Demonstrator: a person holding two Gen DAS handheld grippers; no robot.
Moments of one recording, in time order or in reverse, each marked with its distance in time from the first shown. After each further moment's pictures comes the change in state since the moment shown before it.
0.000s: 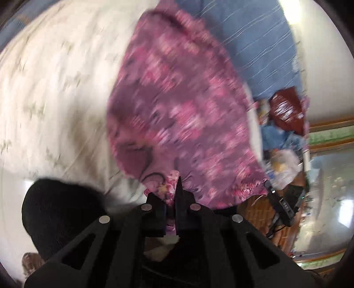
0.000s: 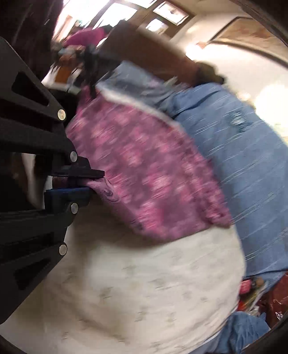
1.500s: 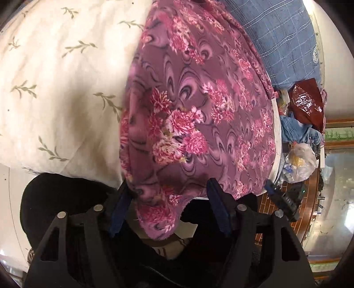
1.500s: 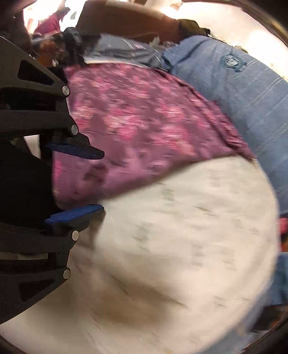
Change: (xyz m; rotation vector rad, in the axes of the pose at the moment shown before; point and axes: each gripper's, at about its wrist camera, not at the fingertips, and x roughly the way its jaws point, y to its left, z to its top) left arm 0.046 0.023 -0.012 -0.023 0.109 0.136; right arm 0.027 -0.073 -0.033 0.216 0.131 -0.215
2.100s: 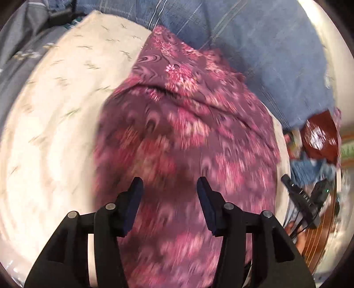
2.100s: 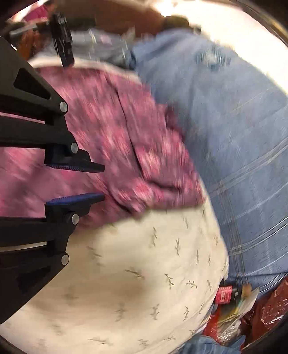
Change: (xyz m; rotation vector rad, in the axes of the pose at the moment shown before) left arm -0.025 -0.067 0.150 0.085 -0.183 0.158; right arm 0.060 0.119 0.182 -0.112 -0.174 -0.021
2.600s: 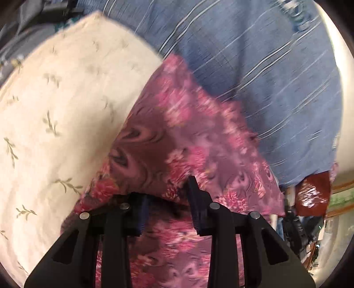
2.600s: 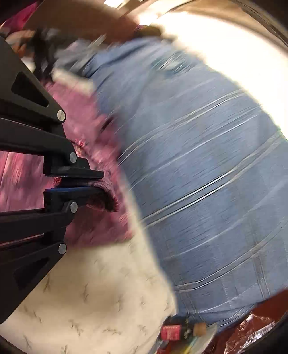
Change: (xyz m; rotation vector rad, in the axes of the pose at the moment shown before) left arm 0.086 0.019 0.110 -0.230 -0.101 -0.079; right arm 0.063 0.004 0.088 -0.021 -0.159 -0.001
